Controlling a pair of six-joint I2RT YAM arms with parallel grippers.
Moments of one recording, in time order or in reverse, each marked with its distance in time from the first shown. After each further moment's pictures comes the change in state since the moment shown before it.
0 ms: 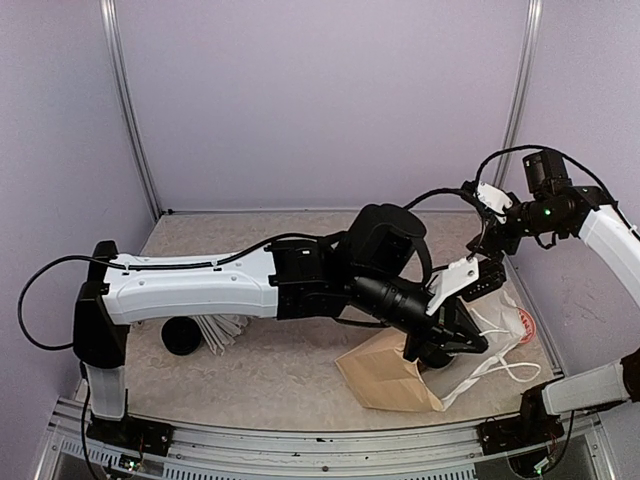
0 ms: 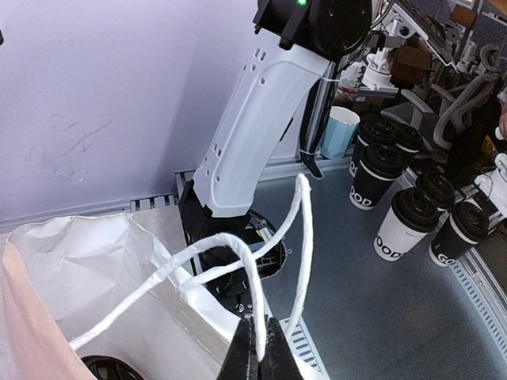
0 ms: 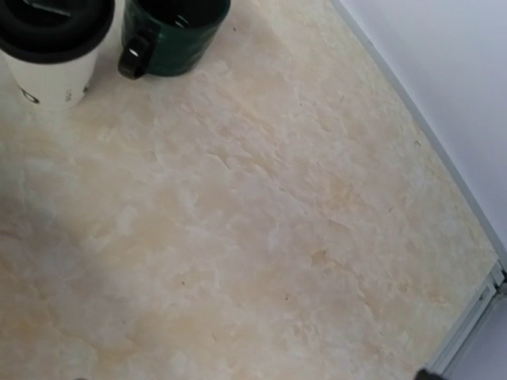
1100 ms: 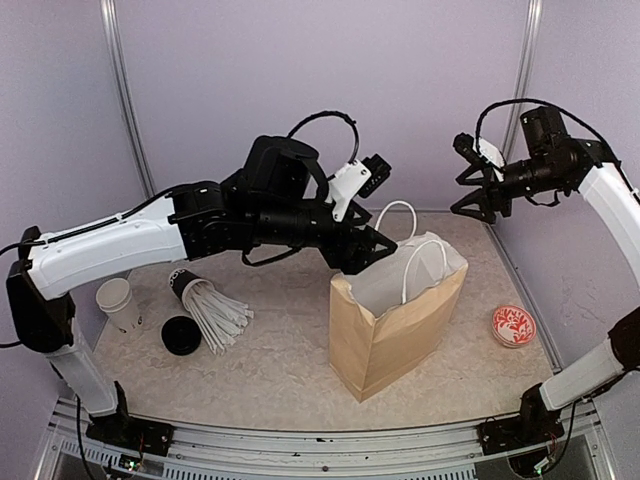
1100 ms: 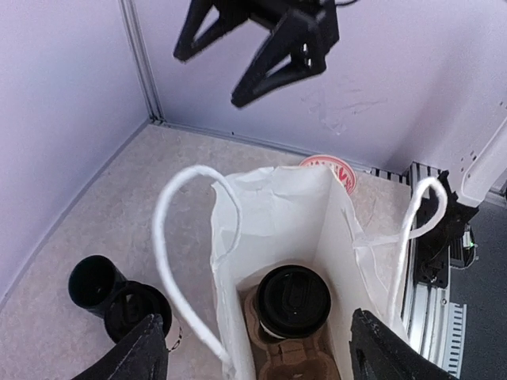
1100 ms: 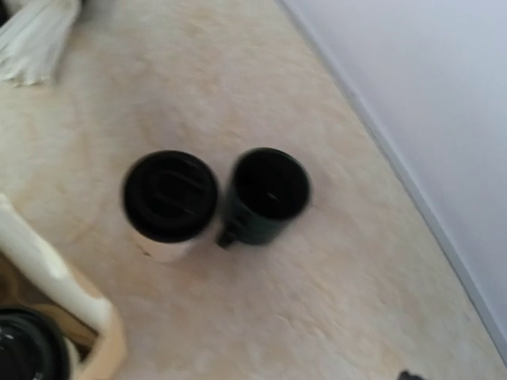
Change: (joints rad) left arm 0.214 -0.311 -0.220 -0.126 -0.536 -0.027; right arm 0.022 0.172 0.389 -0.188 -0.354 -0.029
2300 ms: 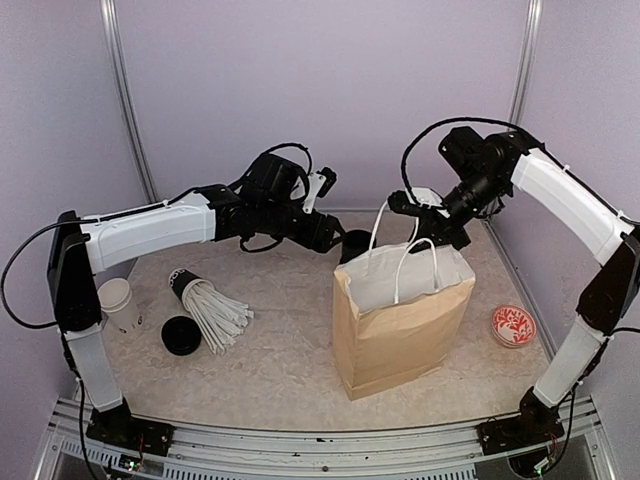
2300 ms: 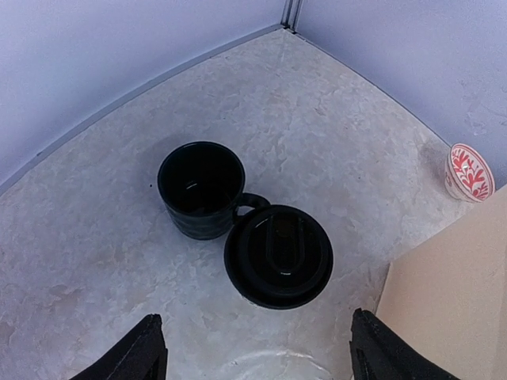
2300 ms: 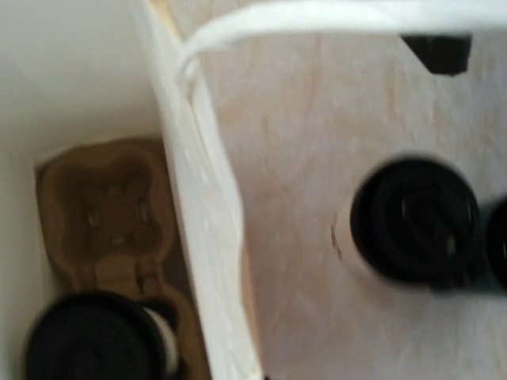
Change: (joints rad) left arm 0.305 0.119 -0.075 0.013 0.007 -0.170; right arm 0.296 0.302 0.168 -0.320 0.039 -0.281
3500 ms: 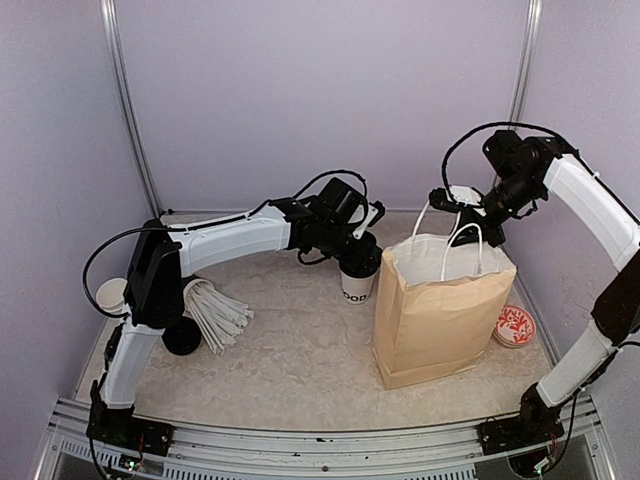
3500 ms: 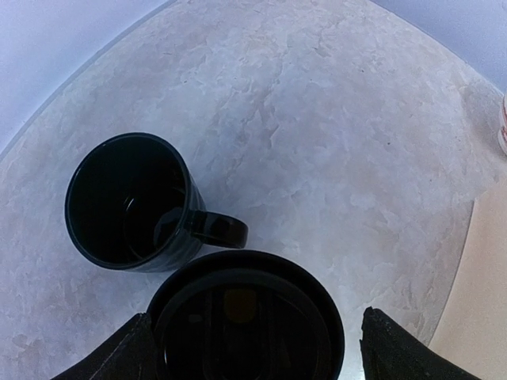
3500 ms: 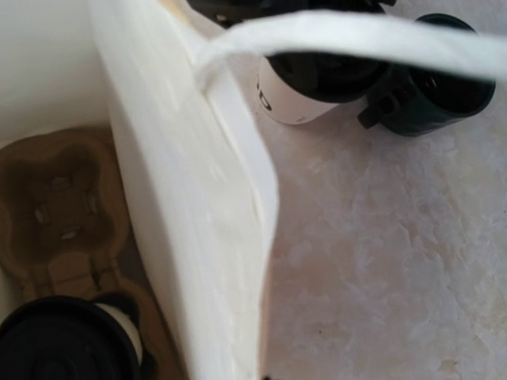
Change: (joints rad) left arm -0.078 0.464 0.475 -0.192 -0.066 0.089; right arm -0.221 -0.120 -0.112 -0.016 0.102 -0.043
